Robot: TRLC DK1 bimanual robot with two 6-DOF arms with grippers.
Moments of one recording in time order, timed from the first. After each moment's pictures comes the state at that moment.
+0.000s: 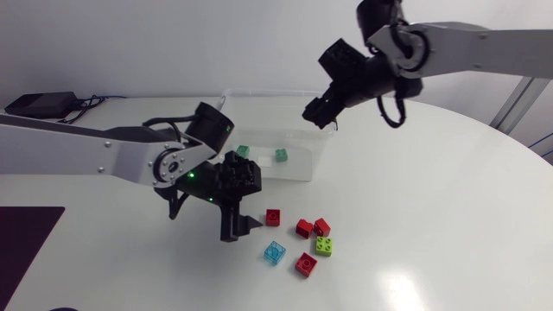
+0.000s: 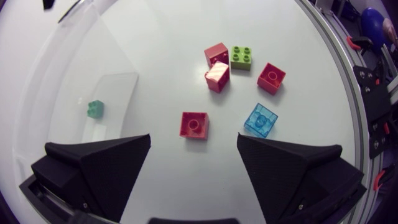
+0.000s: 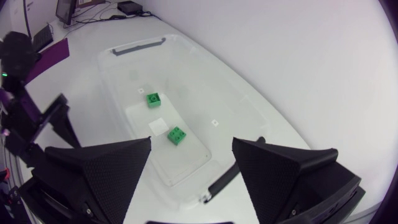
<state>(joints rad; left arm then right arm) -0.56 1.74 1.00 -0.31 0.33 0.94 0.35 1.78 1.46 -0.42 -0.19 -0.46</state>
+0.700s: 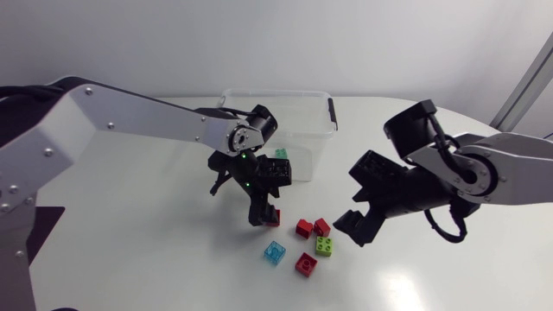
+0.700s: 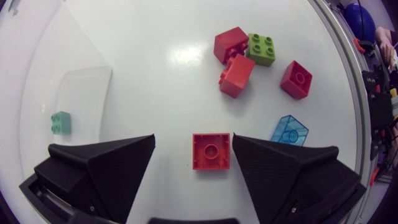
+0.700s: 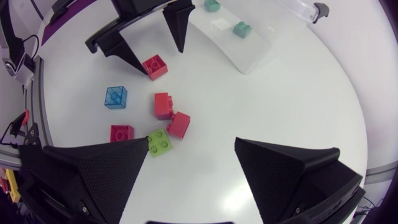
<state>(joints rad) -0.59 2.14 1.46 -0.64 0.32 1.01 0.40 1.39 0.77 -0.47 -0.19 -0.41</state>
